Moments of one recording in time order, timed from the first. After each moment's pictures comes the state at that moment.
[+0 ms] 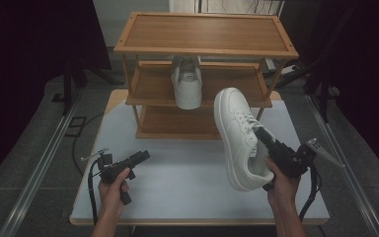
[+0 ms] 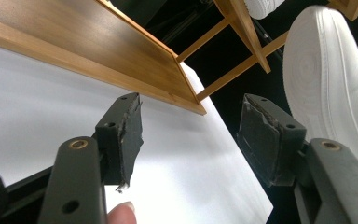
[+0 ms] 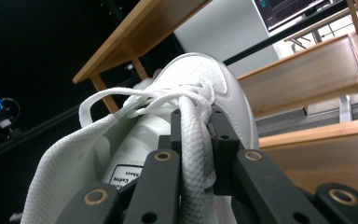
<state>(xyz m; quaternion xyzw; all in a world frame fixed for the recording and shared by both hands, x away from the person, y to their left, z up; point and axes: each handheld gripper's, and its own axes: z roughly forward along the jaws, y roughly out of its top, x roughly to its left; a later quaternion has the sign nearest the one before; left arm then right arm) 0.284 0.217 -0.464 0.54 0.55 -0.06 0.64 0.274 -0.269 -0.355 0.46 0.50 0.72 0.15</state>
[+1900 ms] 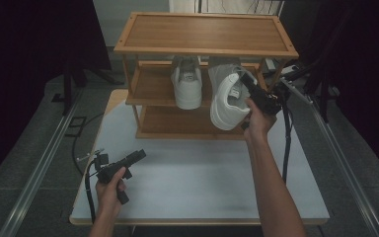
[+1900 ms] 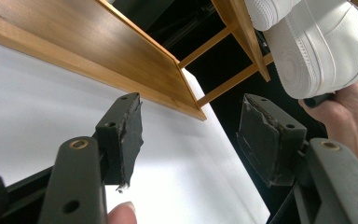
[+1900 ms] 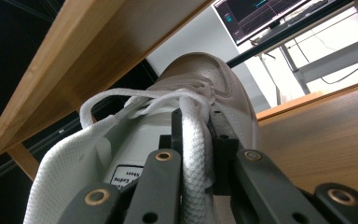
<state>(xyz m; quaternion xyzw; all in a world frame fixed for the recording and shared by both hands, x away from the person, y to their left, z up) 0.284 0.227 -0.467 0.52 0.56 -0.06 0.65 0.415 -0.222 -0.309 0.52 0.46 0.70 0.17</state>
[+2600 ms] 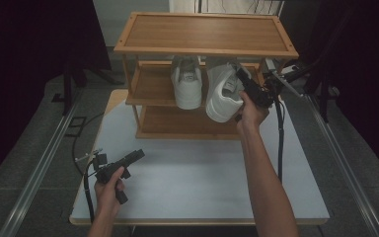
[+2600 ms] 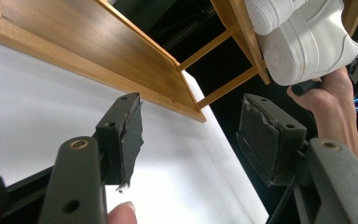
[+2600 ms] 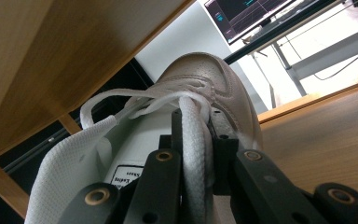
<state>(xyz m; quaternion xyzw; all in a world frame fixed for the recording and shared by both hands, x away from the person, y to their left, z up) 0.285 0.231 -0.469 0.51 0.56 -0.07 0.65 0.443 -0.210 -0.313 0.54 0.44 0.69 0.18</state>
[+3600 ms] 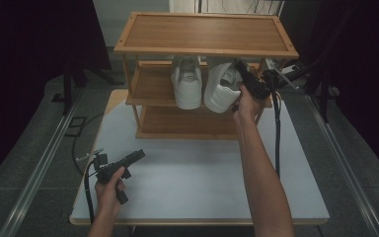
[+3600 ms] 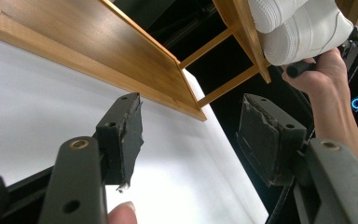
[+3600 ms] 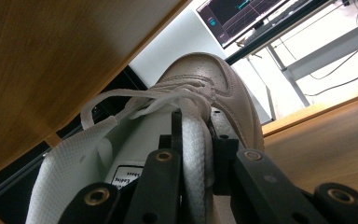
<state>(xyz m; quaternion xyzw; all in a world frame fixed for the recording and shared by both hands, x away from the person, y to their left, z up) 0.286 0.231 -0.471 0.51 0.56 -0.07 0.65 0.471 -0.205 -0.310 0.56 0.42 0.70 0.17</state>
